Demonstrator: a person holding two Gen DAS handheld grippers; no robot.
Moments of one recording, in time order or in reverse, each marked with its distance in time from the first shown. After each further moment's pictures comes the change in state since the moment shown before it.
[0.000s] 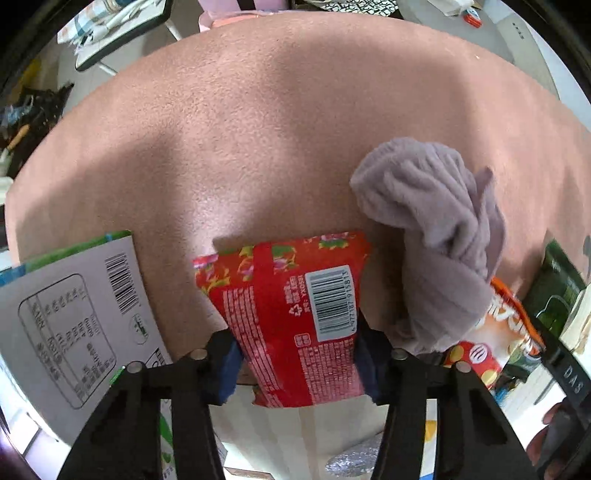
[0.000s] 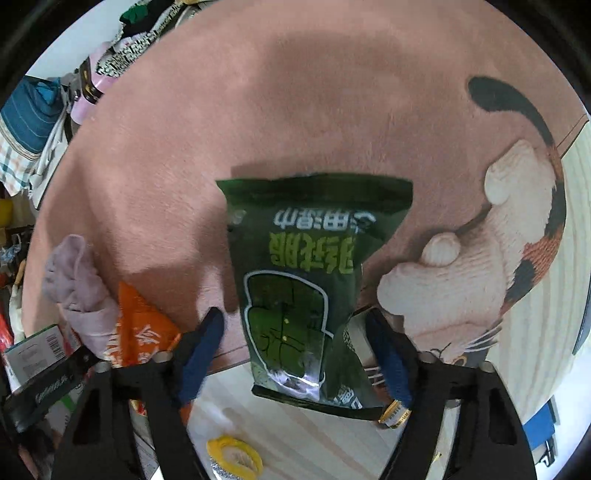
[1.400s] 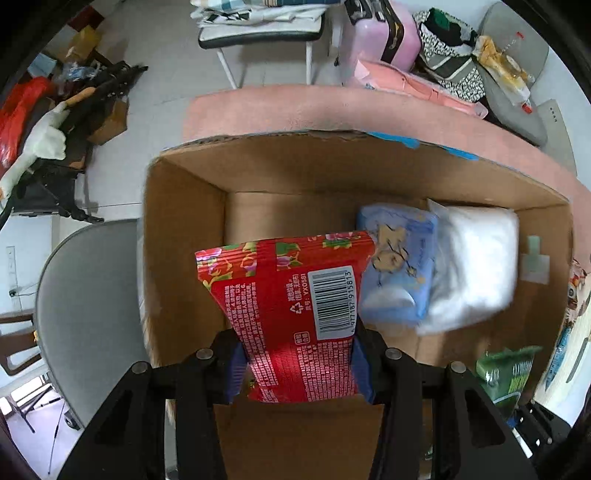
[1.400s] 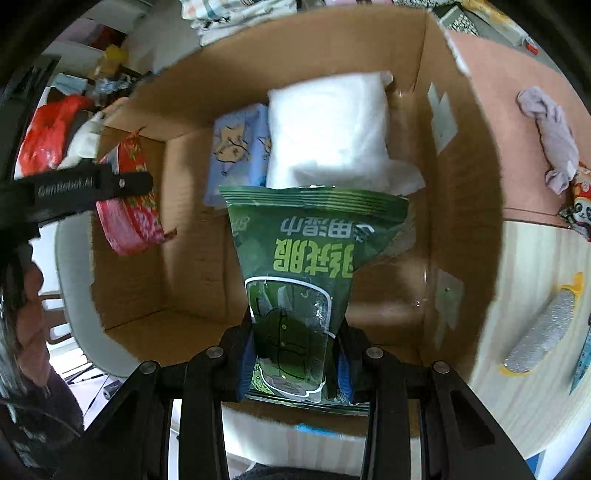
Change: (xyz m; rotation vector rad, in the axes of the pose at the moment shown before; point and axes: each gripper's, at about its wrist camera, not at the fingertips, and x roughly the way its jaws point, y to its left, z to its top) left arm -0.076 0.375 -0.097 -0.114 -0.151 -0.034; right arm -0.021 0.342 -0.306 -0.547 0.054 0.198
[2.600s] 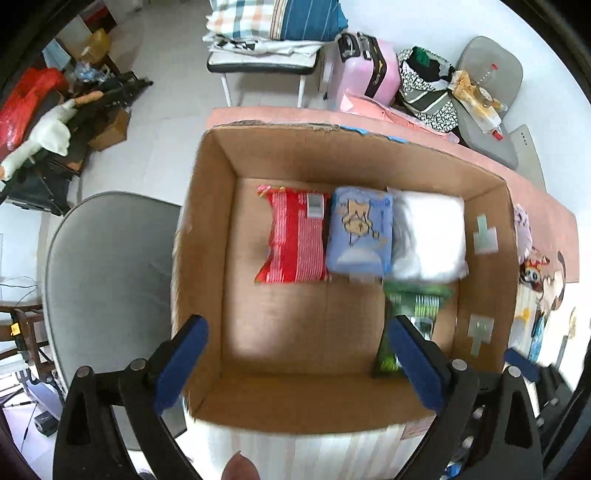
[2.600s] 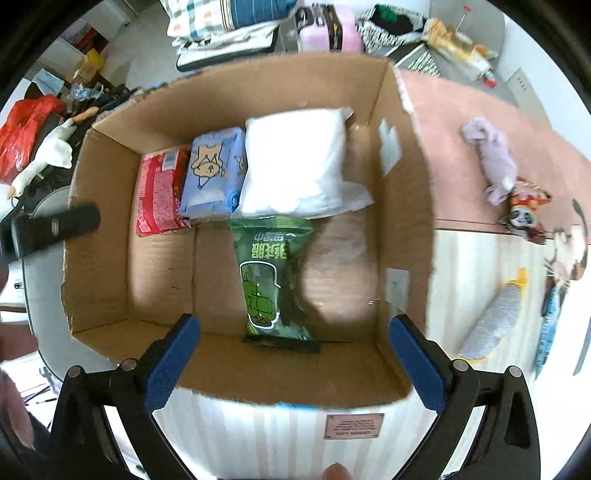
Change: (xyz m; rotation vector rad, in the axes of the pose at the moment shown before) left arm -0.065 0.018 -0.095 -0.038 -0.200 -0.069; right arm -0.046 0.010 -0.030 -0.021 -0.178 -0.216
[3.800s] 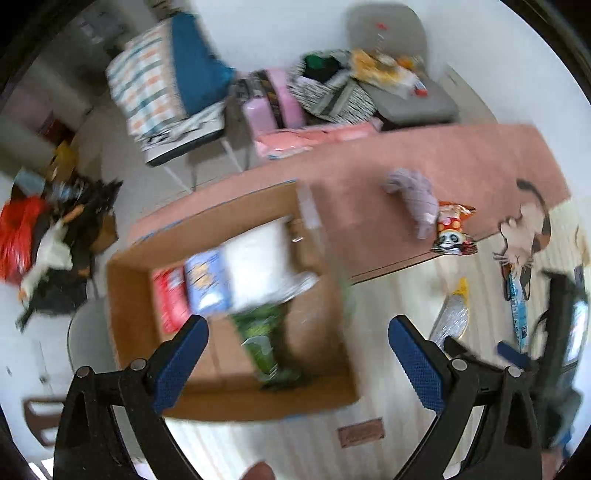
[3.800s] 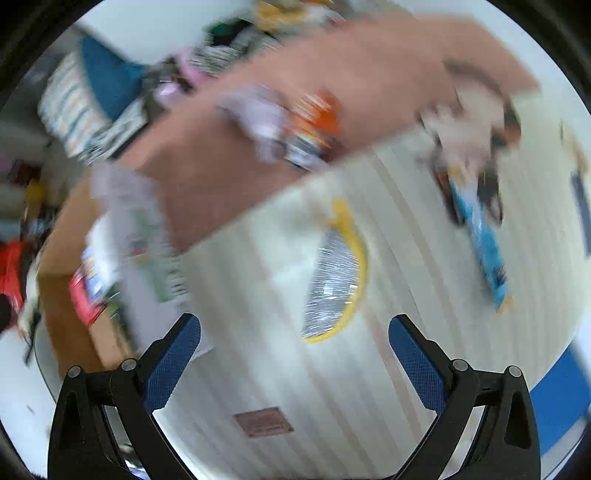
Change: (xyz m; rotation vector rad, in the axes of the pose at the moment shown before) left arm -0.025 -0.274 -0.014 0.378 -0.096 0.132; right arm 0.008 -0.263 -0.054 0.565 0.017 0.070
